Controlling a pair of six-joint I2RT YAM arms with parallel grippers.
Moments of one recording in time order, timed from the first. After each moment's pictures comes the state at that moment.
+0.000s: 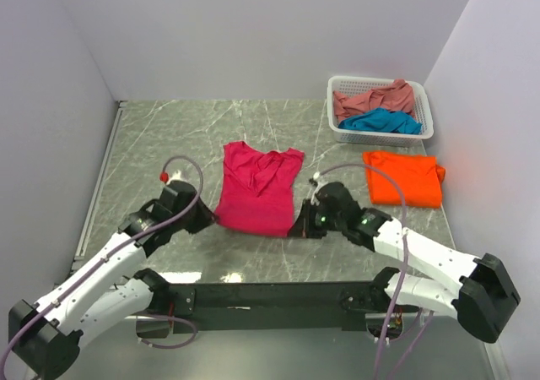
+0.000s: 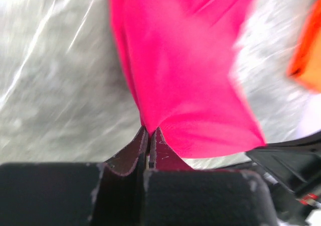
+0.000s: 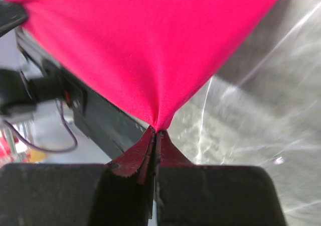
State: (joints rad) left arm -0.57 0.81 0.60 -0.60 -0.03 -1.01; right arm 0.77 1.04 0.56 -0.28 -0.25 0.80
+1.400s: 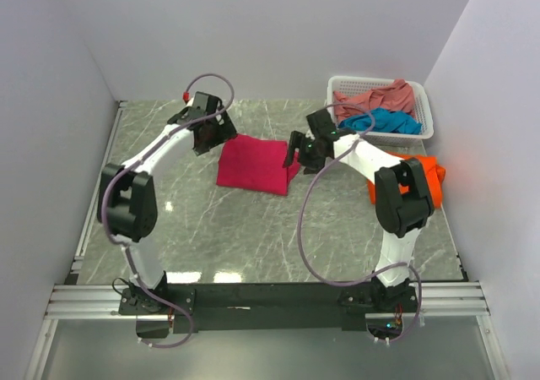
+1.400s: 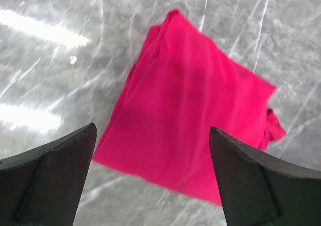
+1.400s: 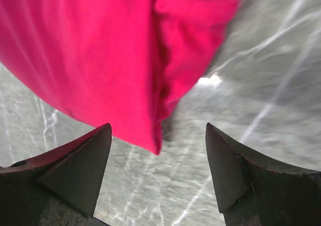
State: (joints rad) left arm -0.32 1.87 1.54 -0.54 -0.15 -0.73; right arm 0.37 1.89 1.40 -0.51 -0.21 0.57
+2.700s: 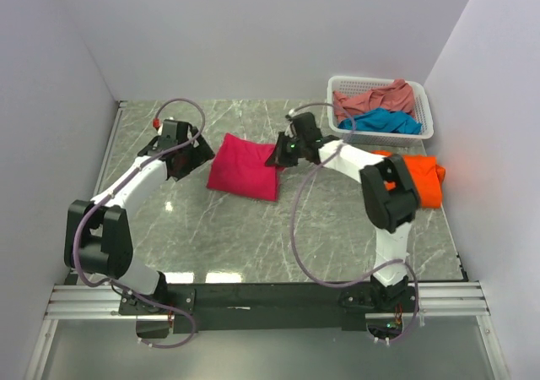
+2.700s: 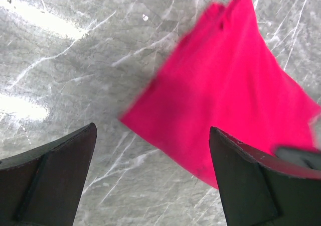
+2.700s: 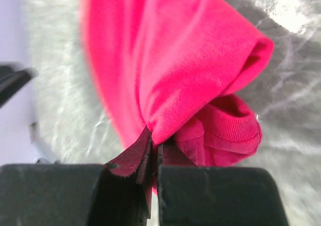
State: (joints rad) left arm -0.21 1.51 1.08 -0.40 -0.09 -0.75; right arm 0.48 2.00 1.40 -0.19 -0.37 0.63
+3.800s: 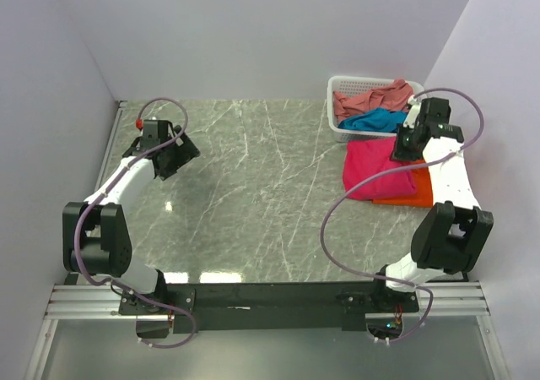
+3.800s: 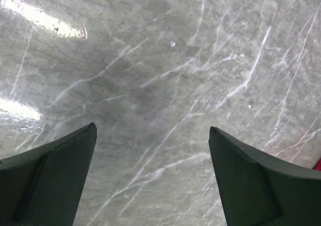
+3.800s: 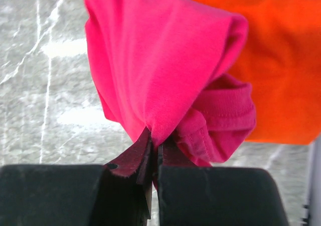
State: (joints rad) left arm -0.06 1.51 1.05 -0.36 0.00 -0.69; right arm -0.22 1.51 1.35 -0.80 -0.17 -0.04
